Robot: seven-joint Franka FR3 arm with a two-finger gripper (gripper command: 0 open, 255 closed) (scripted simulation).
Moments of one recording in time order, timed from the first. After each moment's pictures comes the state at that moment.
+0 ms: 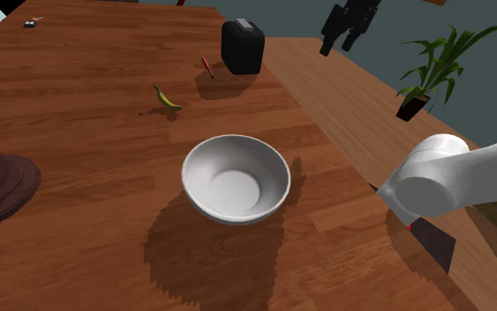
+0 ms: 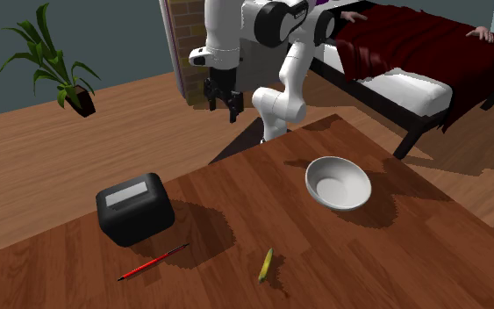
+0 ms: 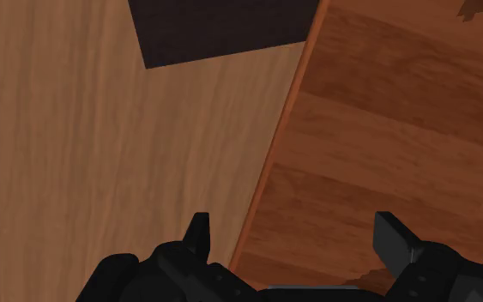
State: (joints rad) arm -0.01 -0.76 -0.06 -2.27 -0.04 1.63 0.09
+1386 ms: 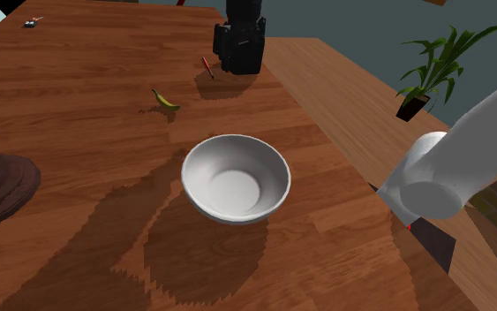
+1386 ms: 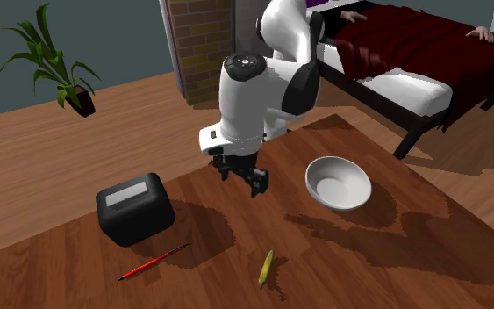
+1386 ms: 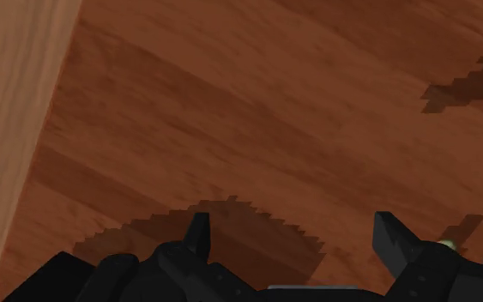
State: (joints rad) arm 0.11 -0.16 0.18 -1.89 -0.02 1.75 0.26
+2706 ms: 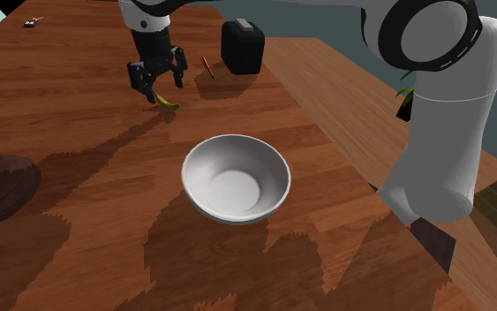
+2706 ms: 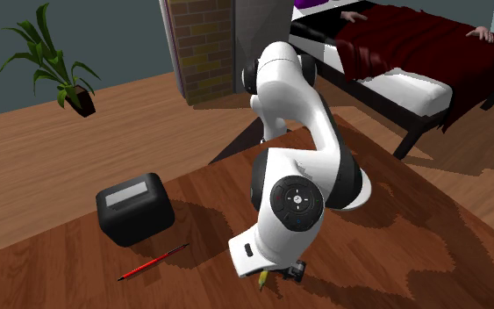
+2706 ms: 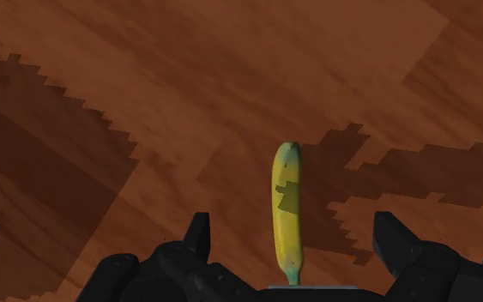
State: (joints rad) arm 0.28 0.46 0.28 -1.29 -0.17 1.67 0.38
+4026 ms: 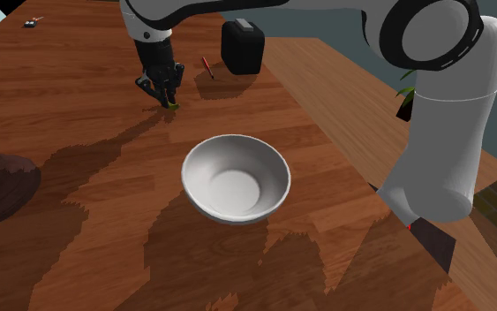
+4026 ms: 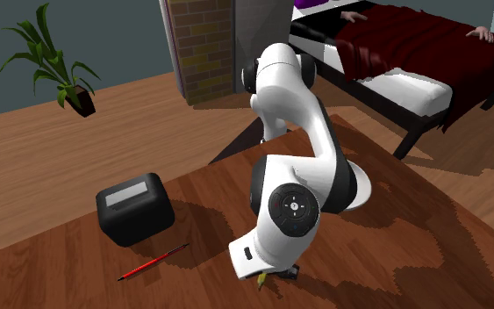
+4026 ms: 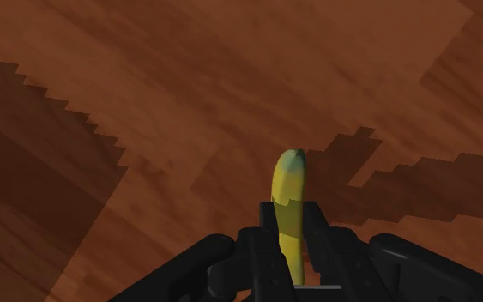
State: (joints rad) arm 0.27 0.45 0.28 -1.35 -0.17 1.72 0.38
